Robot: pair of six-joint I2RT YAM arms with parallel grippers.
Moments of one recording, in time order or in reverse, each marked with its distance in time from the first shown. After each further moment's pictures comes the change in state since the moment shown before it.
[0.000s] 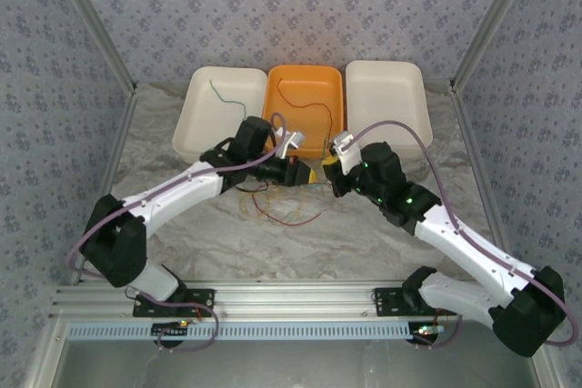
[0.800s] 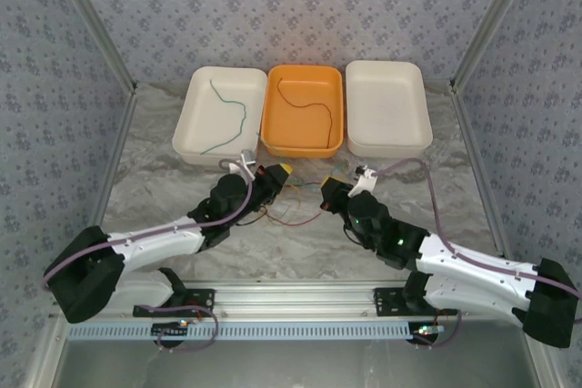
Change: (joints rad) left arm -0.172 -0.250 -0.568 0.804 -0.809 -0.775; right arm 0.372 -0.126 -0.285 0.287 0.653 0.988
